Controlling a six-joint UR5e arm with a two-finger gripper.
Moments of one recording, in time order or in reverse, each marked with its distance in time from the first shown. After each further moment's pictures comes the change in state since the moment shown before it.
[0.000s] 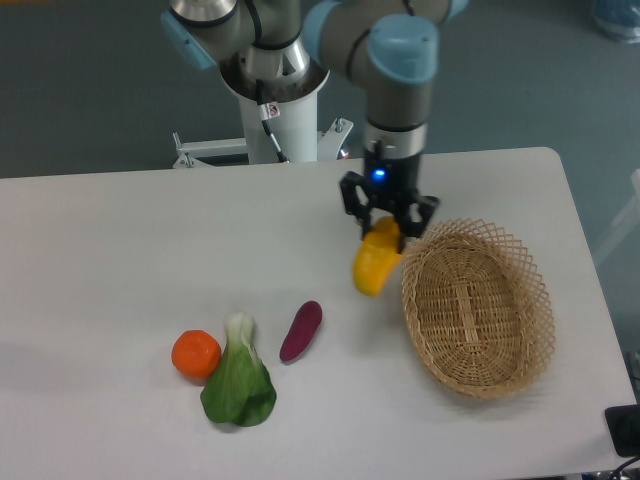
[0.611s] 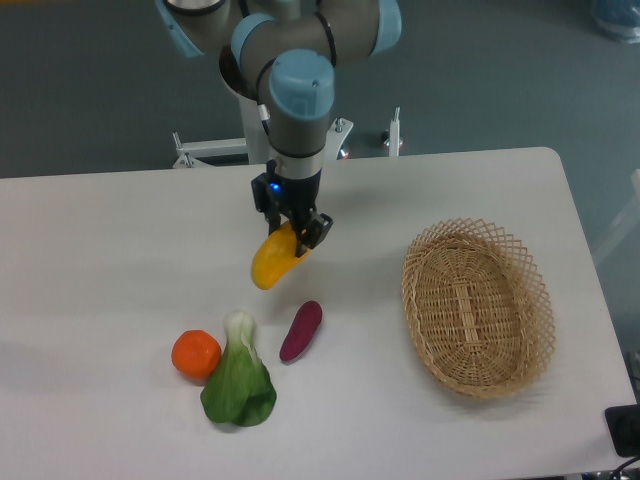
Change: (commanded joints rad) arm -0.167 -0.086 -0.045 0.009 0.023 -0.072
